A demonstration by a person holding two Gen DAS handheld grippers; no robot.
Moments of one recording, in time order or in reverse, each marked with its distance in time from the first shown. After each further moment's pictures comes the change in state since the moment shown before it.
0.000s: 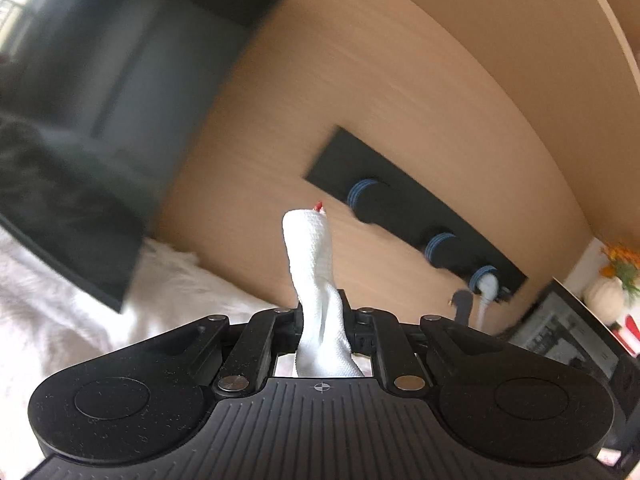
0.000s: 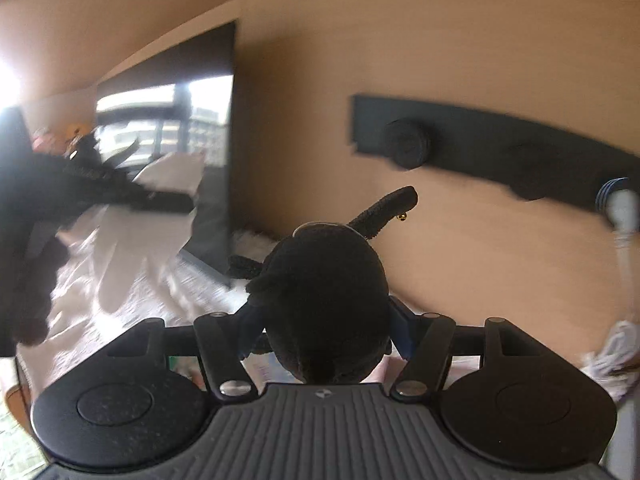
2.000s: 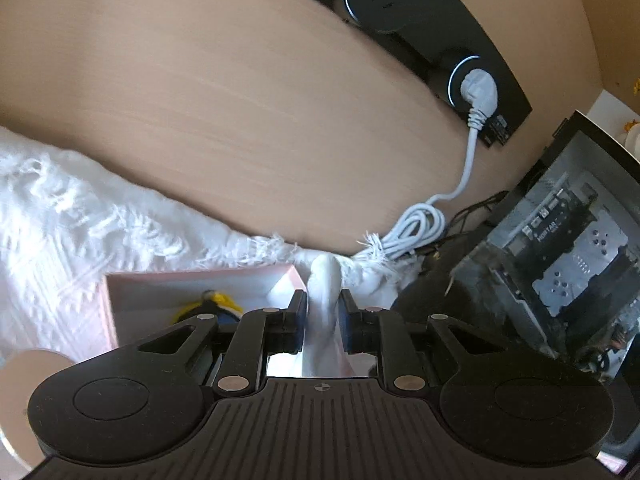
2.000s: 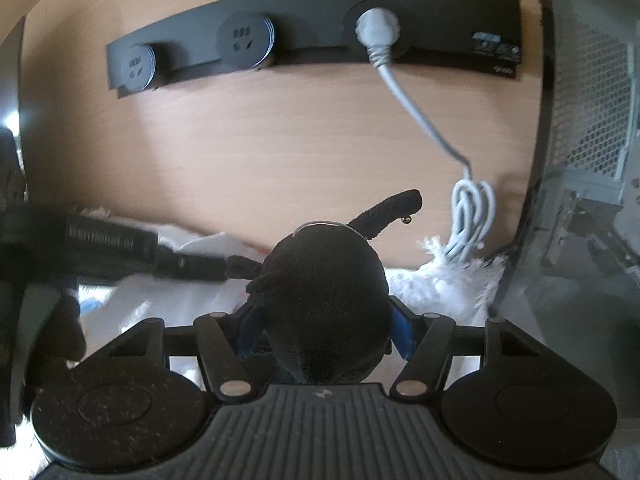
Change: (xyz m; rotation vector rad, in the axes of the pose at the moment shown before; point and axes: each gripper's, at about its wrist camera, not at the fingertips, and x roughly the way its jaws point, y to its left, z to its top) left arm 0.224 -0.102 -0.123 0.085 0.350 -0.125; right arm 0.017 -0.149 -0.109 0.233 0.073 -0.317
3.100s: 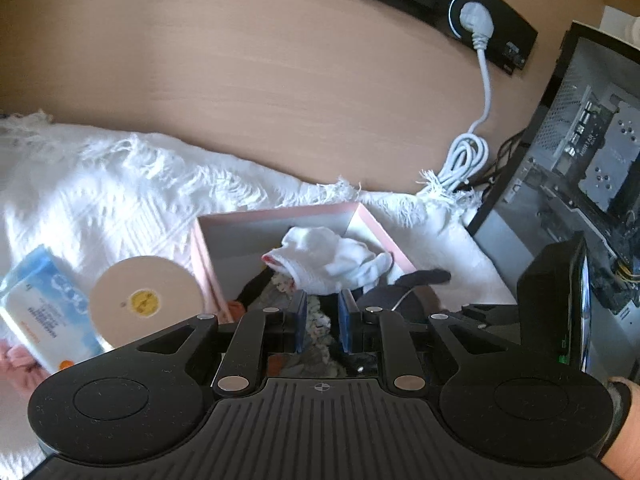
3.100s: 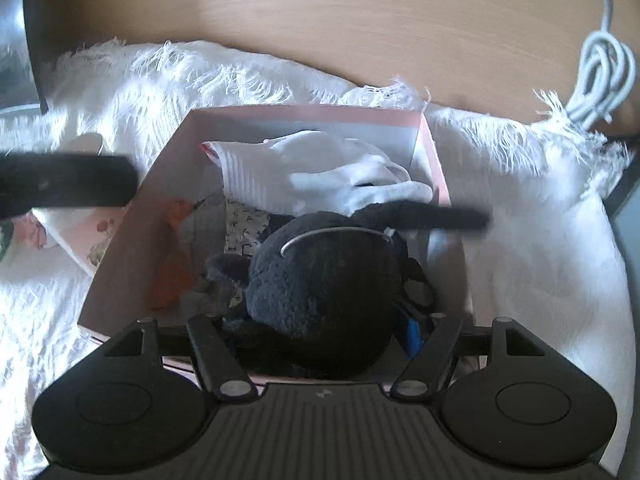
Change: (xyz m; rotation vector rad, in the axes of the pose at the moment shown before) left arm -0.038 0.004 -0.063 0.155 0.011 0.233; right arm 0.091 0.038 -0.051 -0.104 0.389 0.079
